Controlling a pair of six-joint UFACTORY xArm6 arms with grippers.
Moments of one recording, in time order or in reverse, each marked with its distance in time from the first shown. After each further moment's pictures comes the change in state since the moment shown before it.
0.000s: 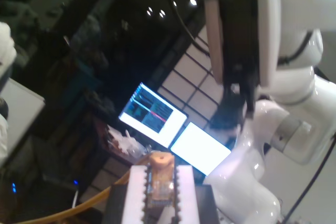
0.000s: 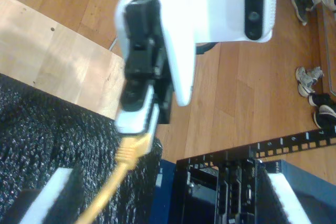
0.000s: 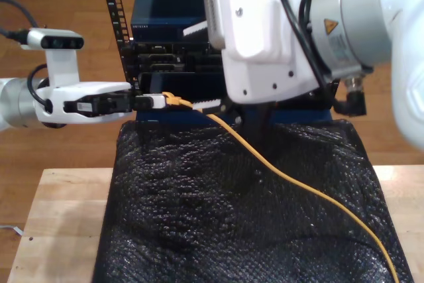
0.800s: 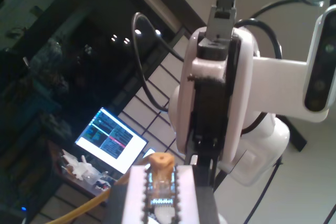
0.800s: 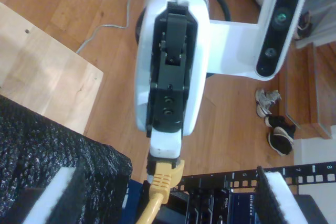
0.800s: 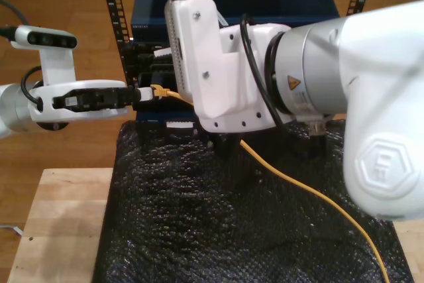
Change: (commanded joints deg) left arm 0.2 2.2 0.3 -1.9 6.5 -5.3; right arm 7.3 0.1 6.6 -0.3 -15.6 -4.8
